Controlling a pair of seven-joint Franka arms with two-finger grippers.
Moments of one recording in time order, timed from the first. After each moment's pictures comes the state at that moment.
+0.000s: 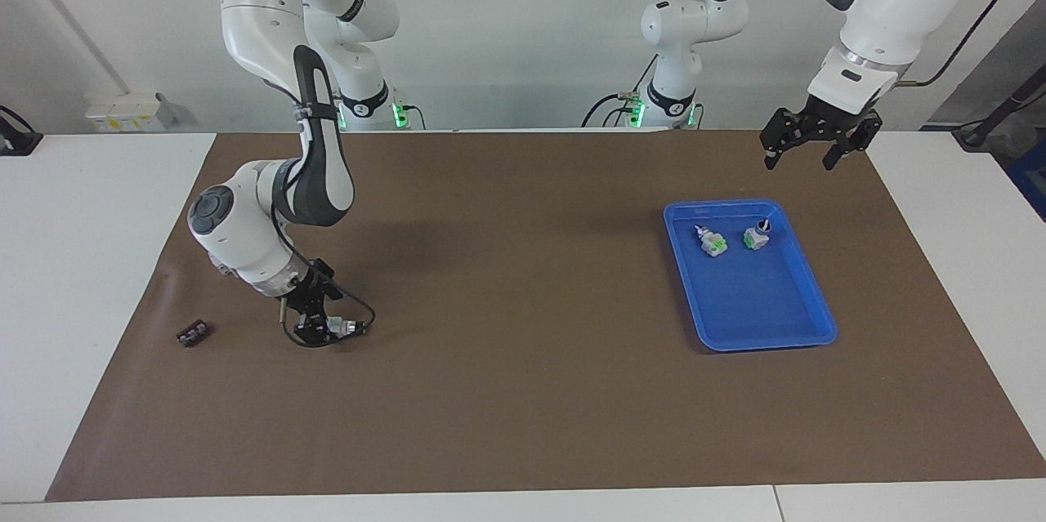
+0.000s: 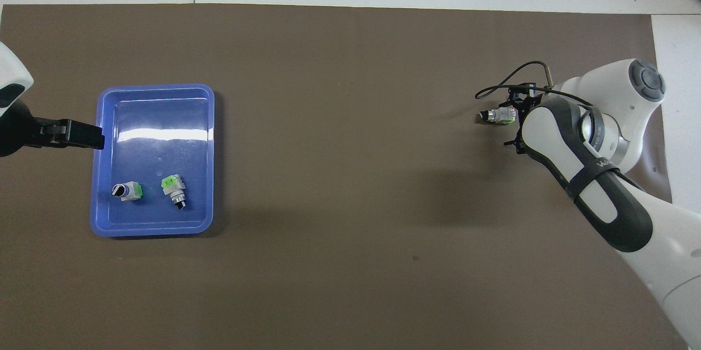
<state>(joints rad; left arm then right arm) 0.15 -0.08 -0.20 -1.74 -0.02 1.69 0.04 0.06 0.44 -0.08 -1.86 0.33 2.30 1.26</state>
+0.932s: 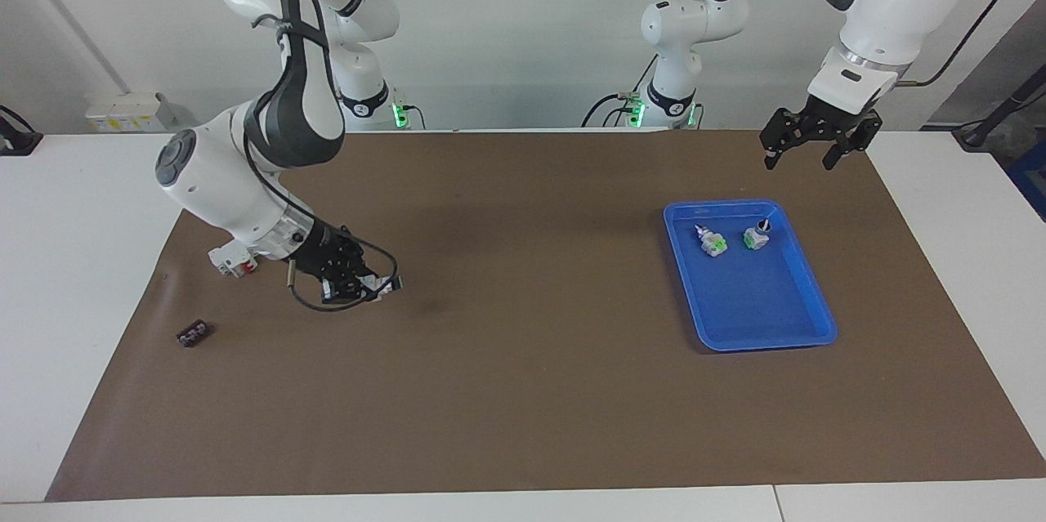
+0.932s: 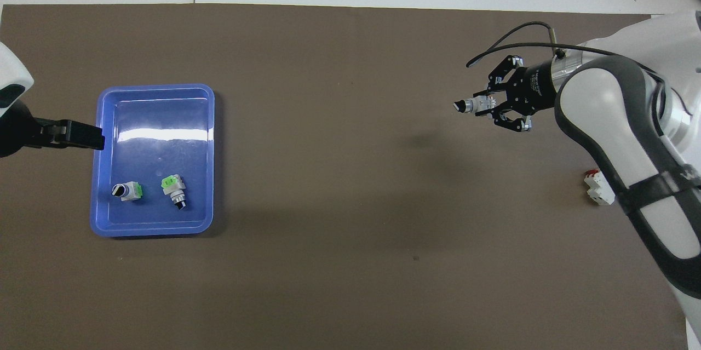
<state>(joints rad) 0.15 -0.08 -0.21 -1.74 -0.02 1.68 0.04 0.07 0.27 0.01 -1.69 0.58 1.98 1.32</state>
